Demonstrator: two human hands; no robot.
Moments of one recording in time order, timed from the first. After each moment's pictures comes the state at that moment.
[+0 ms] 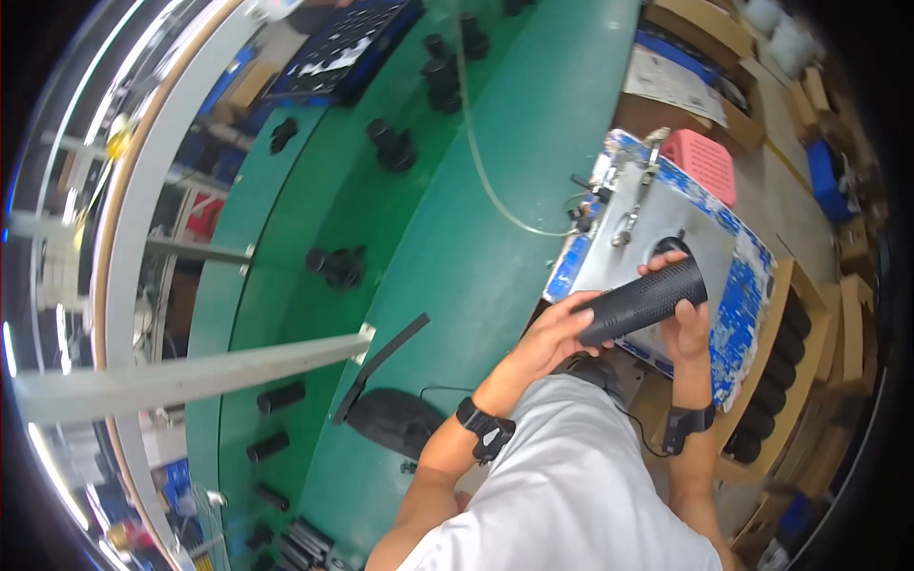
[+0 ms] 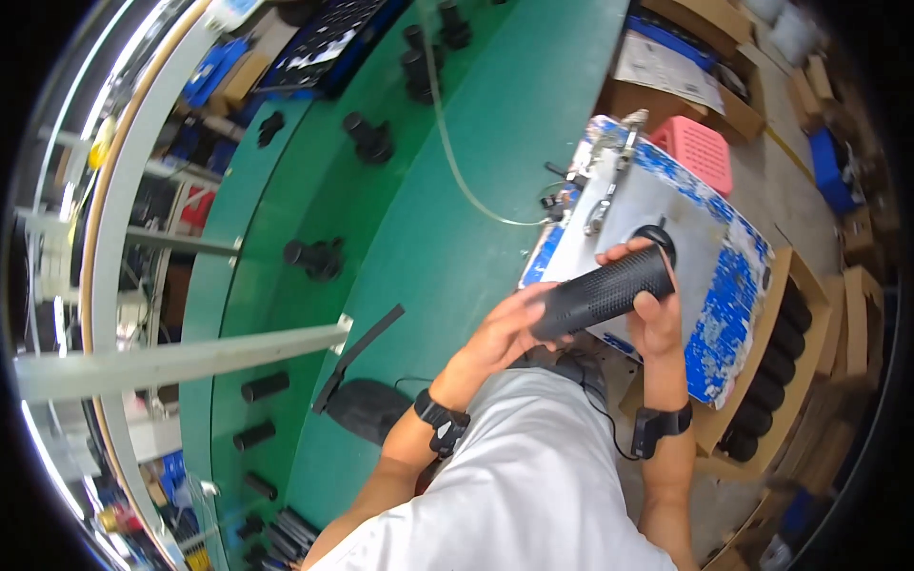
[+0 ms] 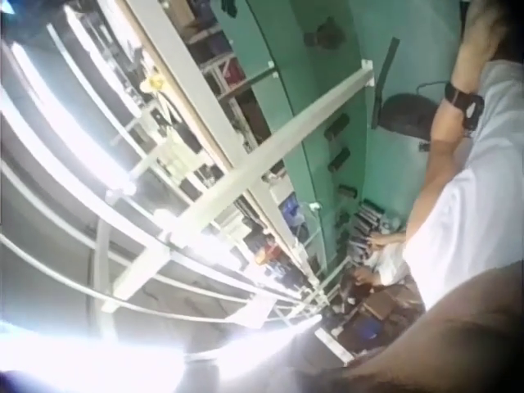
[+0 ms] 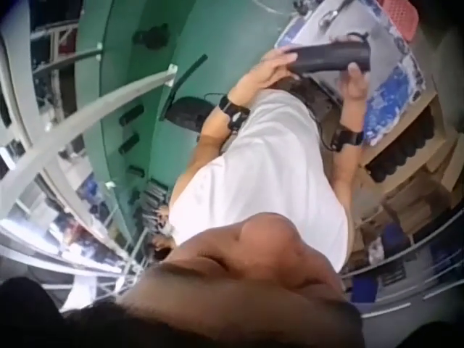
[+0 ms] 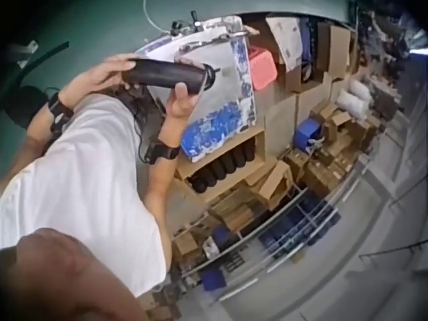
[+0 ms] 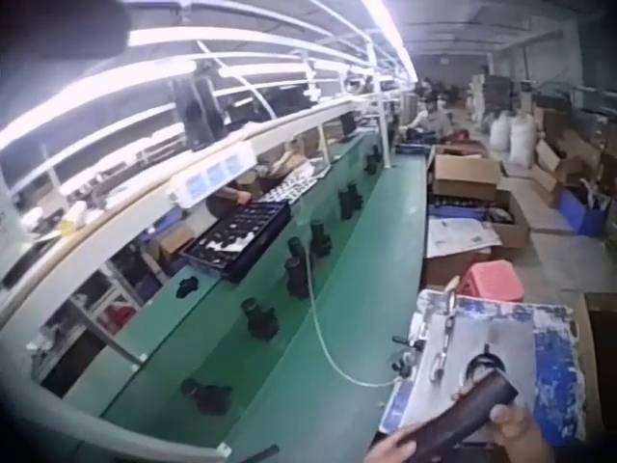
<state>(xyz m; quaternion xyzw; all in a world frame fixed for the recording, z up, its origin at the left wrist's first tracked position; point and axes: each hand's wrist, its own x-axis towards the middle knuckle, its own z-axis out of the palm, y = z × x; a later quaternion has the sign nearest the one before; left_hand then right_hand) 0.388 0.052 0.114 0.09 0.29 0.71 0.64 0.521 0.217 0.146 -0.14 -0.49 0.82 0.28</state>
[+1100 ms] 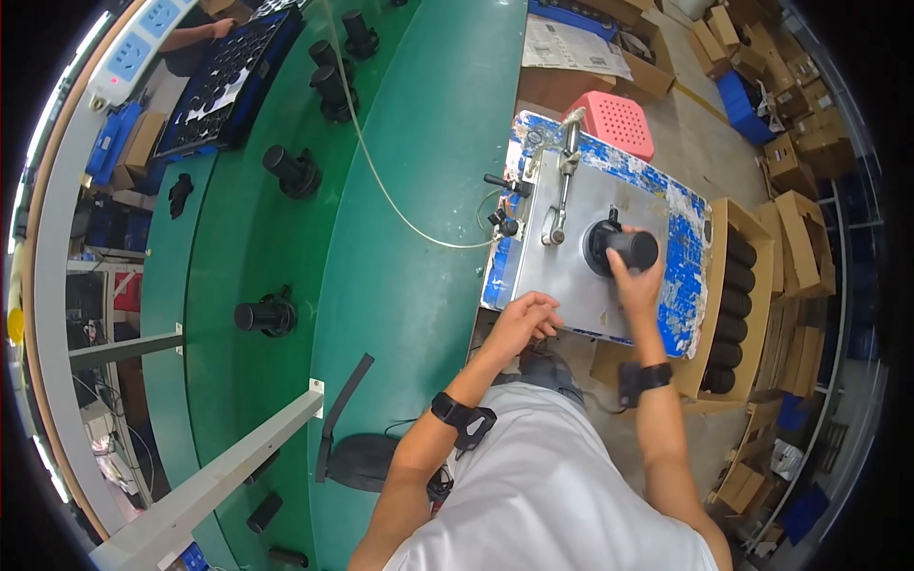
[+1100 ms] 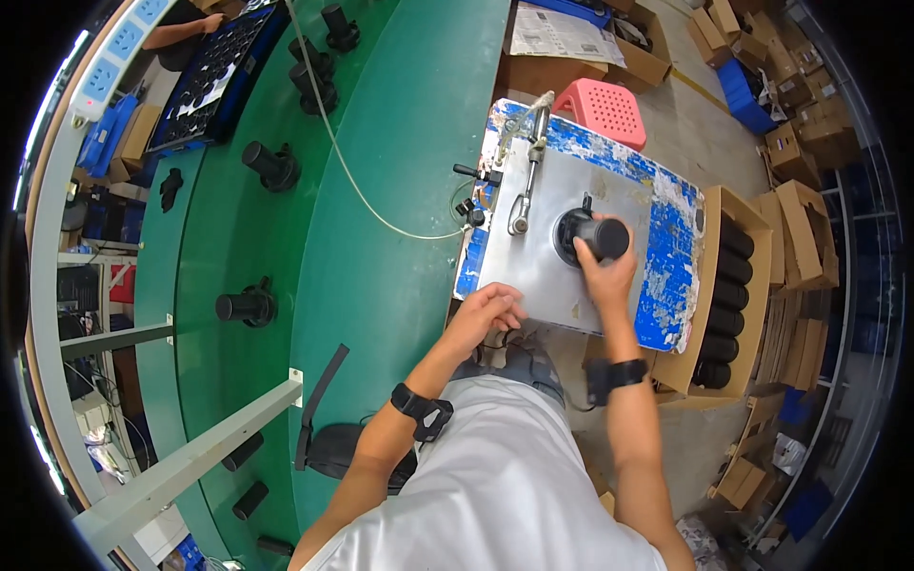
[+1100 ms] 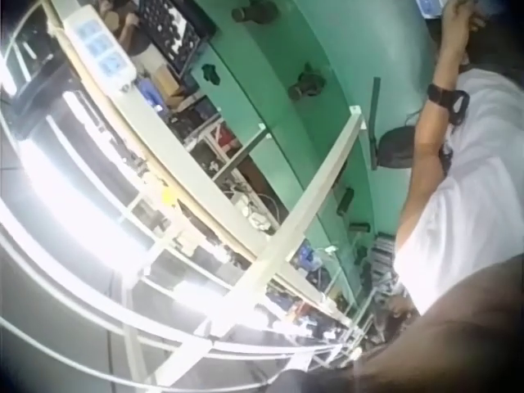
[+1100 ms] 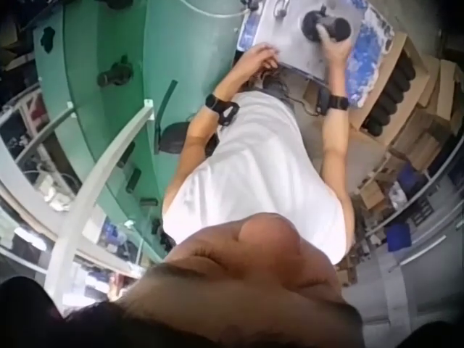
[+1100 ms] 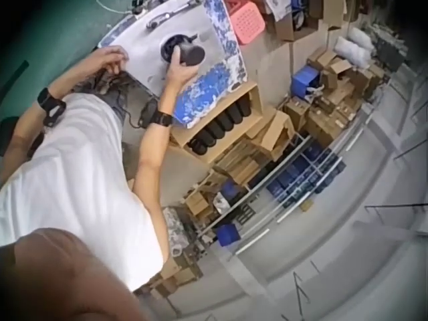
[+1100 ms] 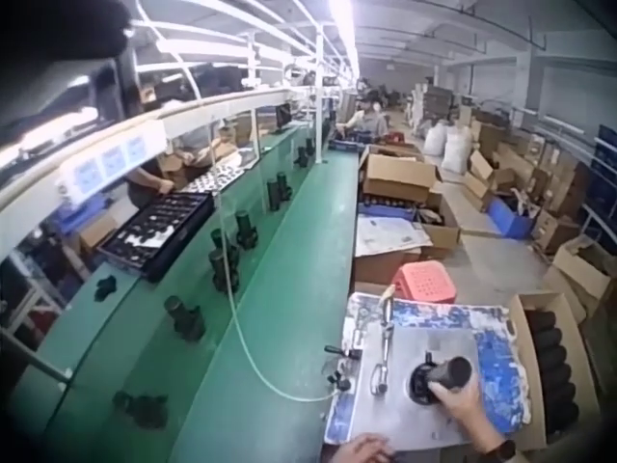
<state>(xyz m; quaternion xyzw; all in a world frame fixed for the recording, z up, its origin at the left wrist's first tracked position) 0.379 0.099 0.039 0.18 0.43 0.54 0.70 0.538 0.268 0.080 -0.42 -0.74 0.36 0.39</state>
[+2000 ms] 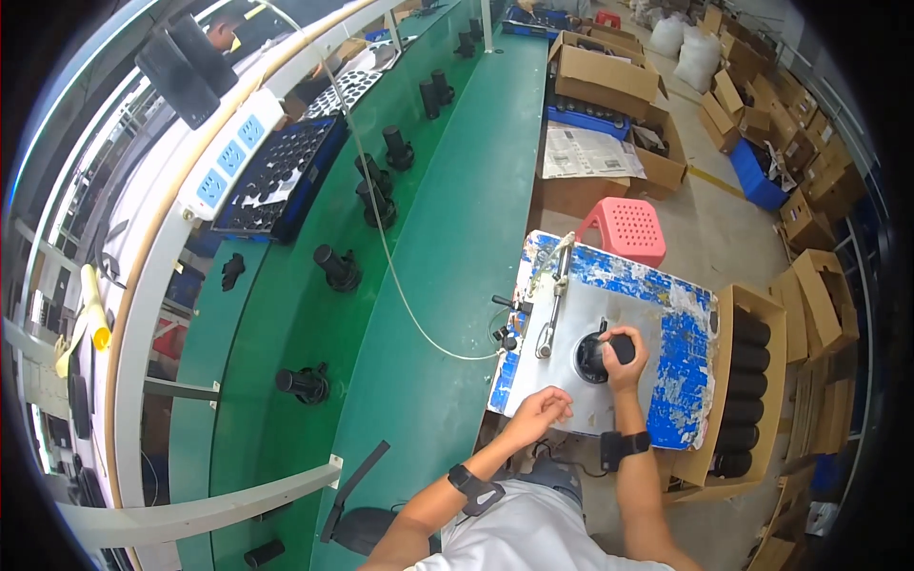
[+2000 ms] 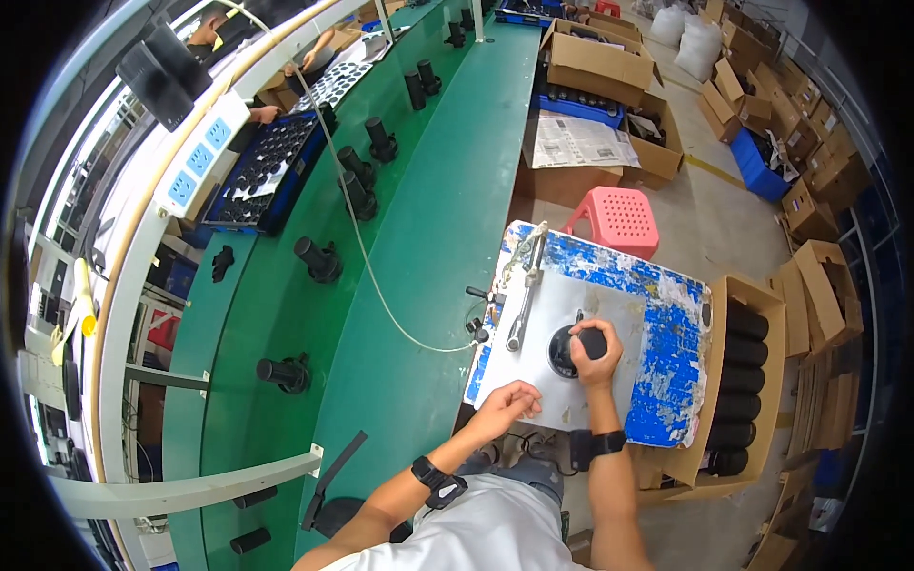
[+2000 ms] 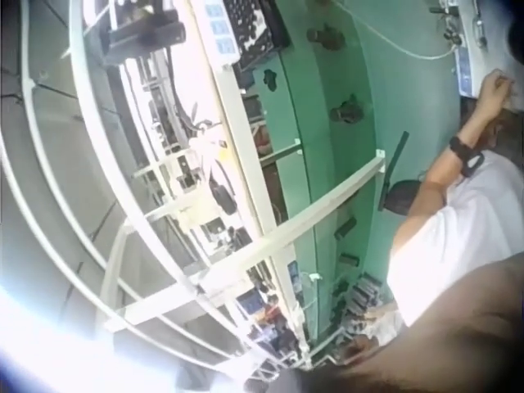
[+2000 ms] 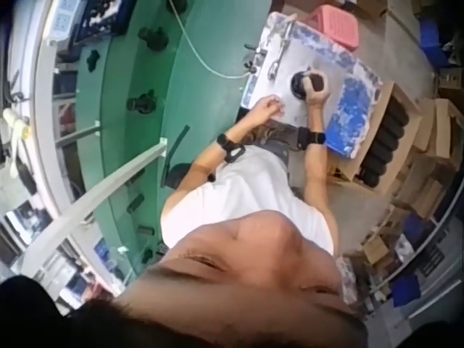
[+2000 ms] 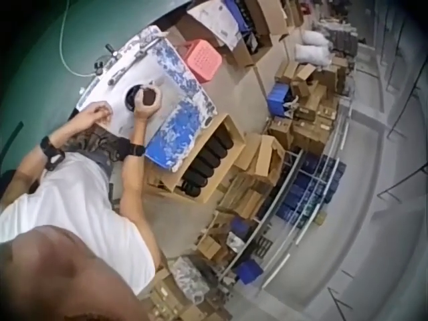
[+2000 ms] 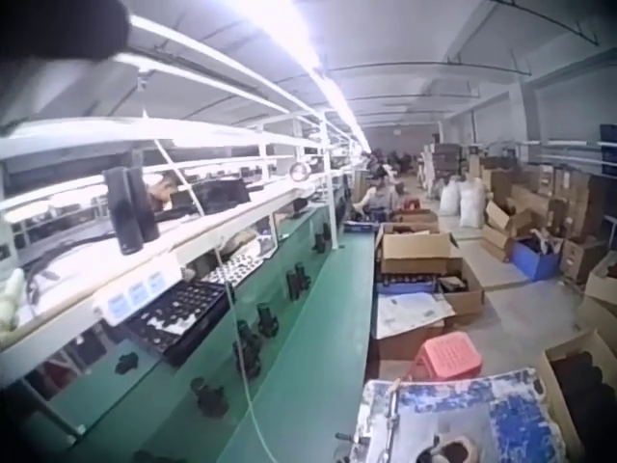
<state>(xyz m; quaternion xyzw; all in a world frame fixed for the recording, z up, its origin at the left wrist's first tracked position) 0.409 0.123 0.046 0.31 0.46 0.56 0.62 0.530 0.292 0.080 -0.33 -0.69 0.43 0.48</state>
